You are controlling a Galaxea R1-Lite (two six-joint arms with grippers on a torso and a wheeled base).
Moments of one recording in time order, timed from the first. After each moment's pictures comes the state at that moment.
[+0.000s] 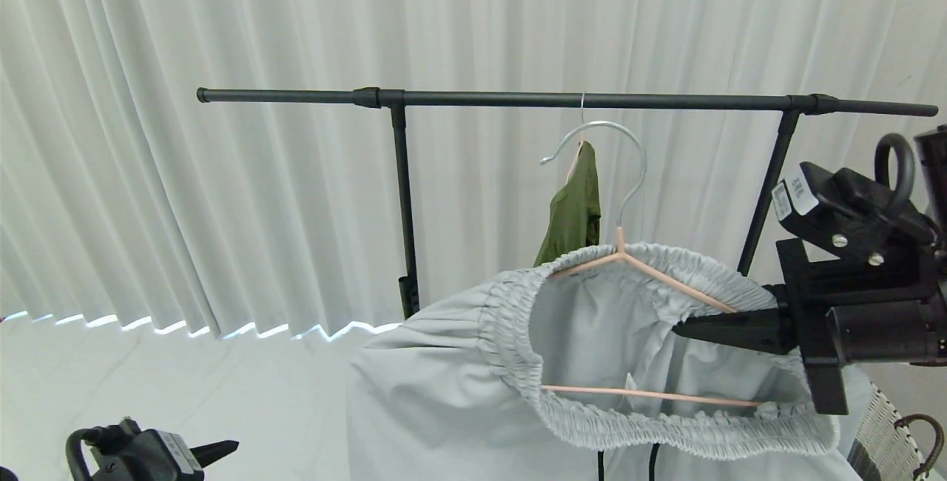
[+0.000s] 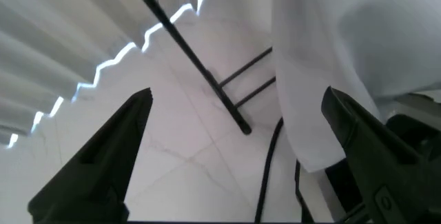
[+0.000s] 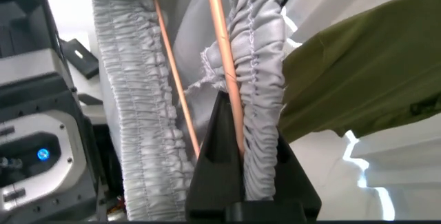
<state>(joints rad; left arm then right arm) -0.50 0.98 -0.09 -0.32 -0.01 0.28 0.61 1.35 -0.98 0.18 0.48 -0.37</state>
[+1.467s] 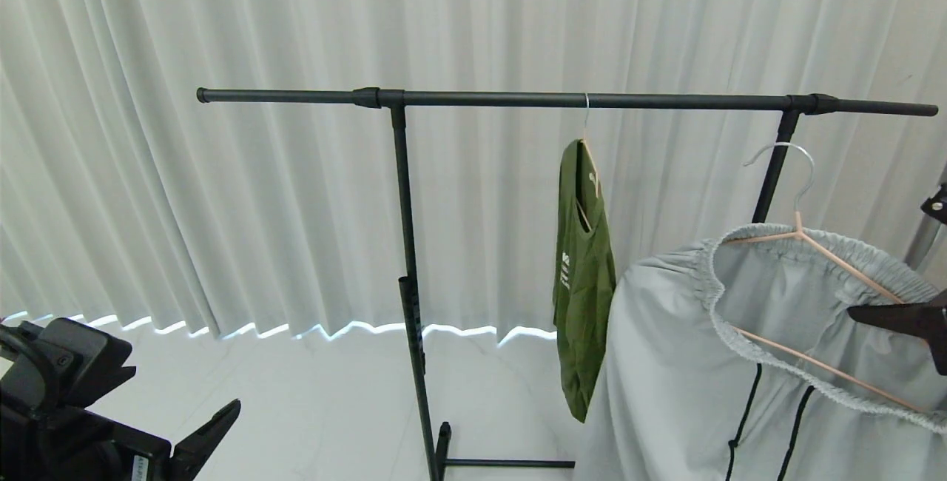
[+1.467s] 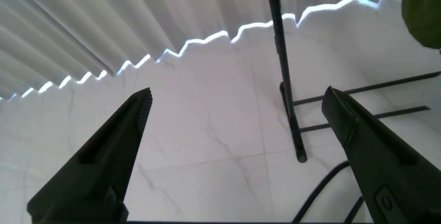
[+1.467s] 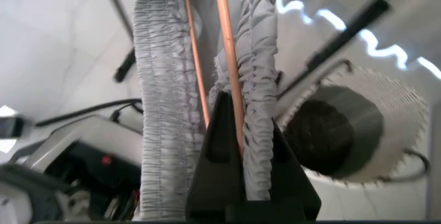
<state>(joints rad) -0.16 1.01 -0.23 -0.33 0.11 0.28 0.04 1.21 -0.92 0.38 0.28 -0.22</state>
